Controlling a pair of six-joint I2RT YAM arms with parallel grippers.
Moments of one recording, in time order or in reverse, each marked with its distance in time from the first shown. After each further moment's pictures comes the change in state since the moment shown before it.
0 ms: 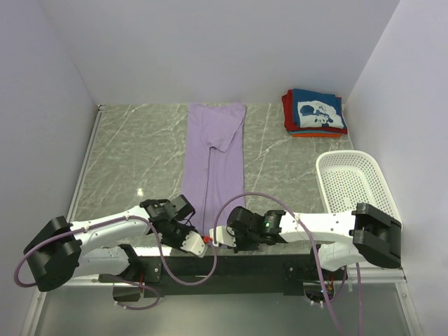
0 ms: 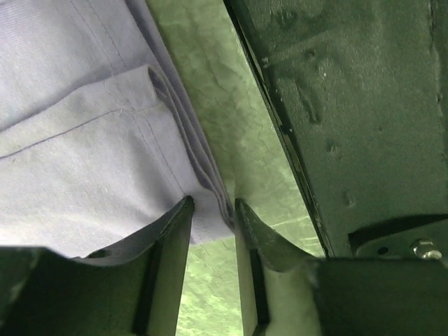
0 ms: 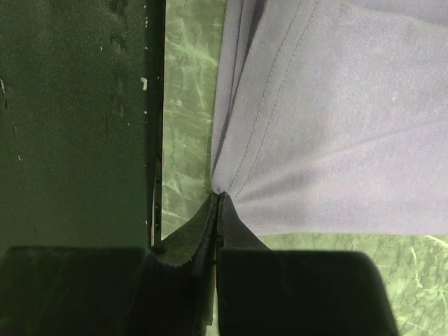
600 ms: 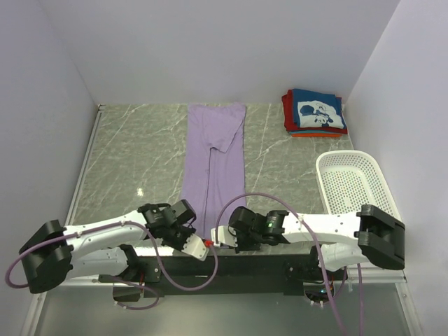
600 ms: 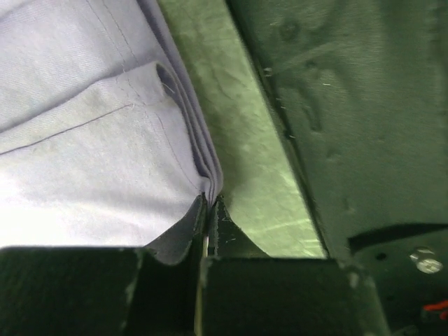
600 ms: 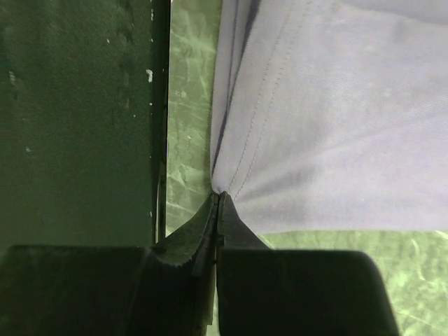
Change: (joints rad) left arm -0.090 -0.041 -0.012 0.040 -0.084 -0.078; right arm 0.000 -0.020 -0.008 -0.019 0.001 0.003
